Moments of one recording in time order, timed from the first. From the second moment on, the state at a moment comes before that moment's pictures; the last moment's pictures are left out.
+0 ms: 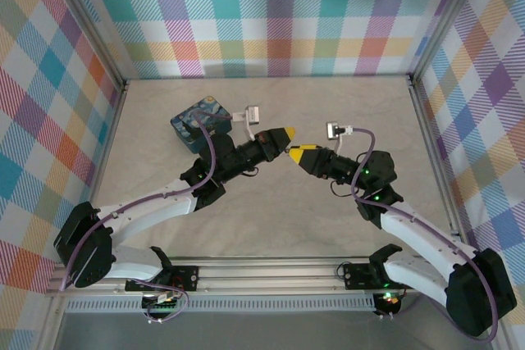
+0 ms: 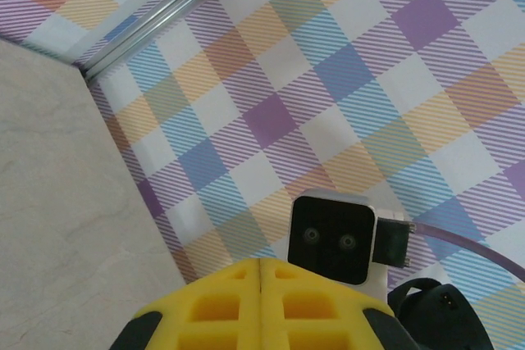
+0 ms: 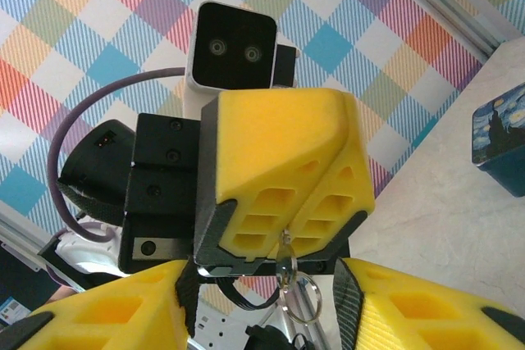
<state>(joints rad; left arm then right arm) -0.86 1.32 0.89 0.54 0.16 -0.99 0.52 0.98 0.50 0.74 -0.72 1.05</state>
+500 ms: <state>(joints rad) -0.86 1.32 0.88 0.55 0.16 -0.99 0.54 1.01 0.50 0.74 -0.69 1.06</state>
